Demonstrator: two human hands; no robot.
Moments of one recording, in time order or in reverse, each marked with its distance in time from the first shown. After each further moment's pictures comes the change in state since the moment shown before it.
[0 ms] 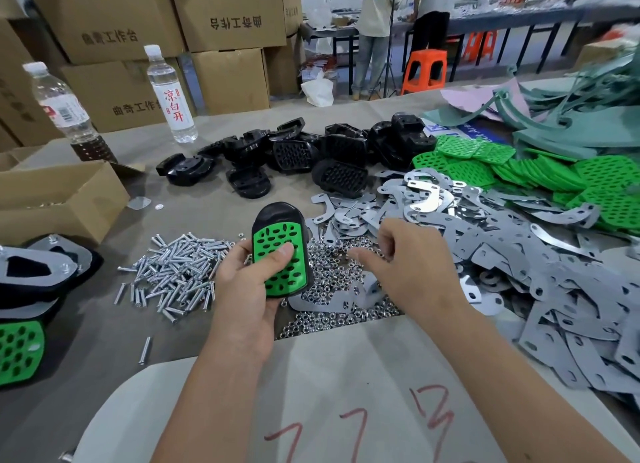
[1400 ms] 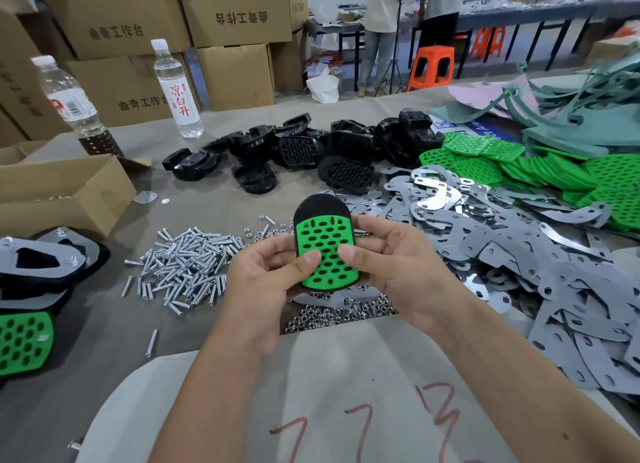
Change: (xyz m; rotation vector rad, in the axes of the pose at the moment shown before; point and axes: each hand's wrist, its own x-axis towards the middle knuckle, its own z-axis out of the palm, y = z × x) left_hand 0.003 -0.005 -0.007 0.197 -0.220 0.075; right_hand -0.005 -0.013 0.006 1.265 -0.449 0.207
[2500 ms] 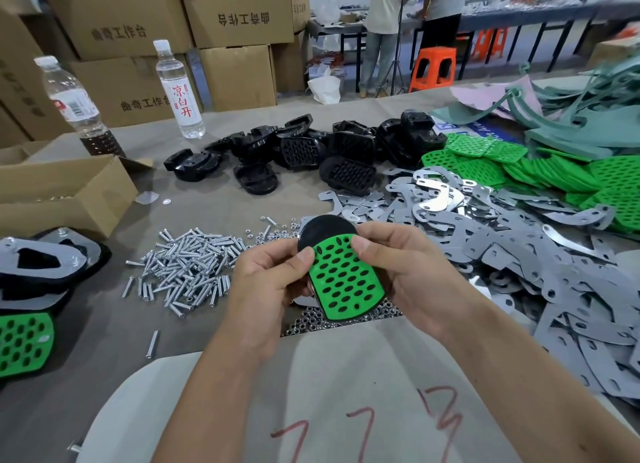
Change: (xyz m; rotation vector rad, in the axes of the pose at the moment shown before) left_hand -0.004 0.001 0.000 0.050 -0.081 -0.021; right_hand -0.009 -0.014 0.005 0.028 0.008 0.093
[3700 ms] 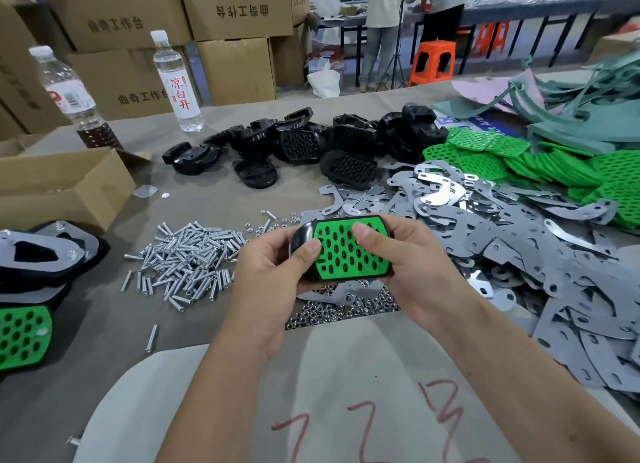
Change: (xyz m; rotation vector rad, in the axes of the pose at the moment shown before) left_hand 0.001 0.002 0.009 0.034 0.103 0.041; right_hand 0.007 0.010 -0.001 -0.055 0.096 -0.072
